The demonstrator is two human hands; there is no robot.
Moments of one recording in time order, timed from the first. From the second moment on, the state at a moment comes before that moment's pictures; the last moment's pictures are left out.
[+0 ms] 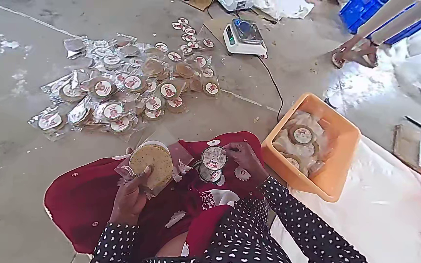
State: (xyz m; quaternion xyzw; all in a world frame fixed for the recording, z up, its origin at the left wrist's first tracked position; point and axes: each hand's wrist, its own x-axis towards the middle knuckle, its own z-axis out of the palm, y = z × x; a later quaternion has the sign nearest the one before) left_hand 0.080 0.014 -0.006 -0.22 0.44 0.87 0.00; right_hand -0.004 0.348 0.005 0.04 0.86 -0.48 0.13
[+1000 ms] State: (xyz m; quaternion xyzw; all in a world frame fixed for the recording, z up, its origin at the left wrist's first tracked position) left_hand 0.082 0.054 -0.008 -0.18 0.33 0.91 0.14; right_hand 0.011 0.347 0.099 -0.05 0.83 -0.56 0.00
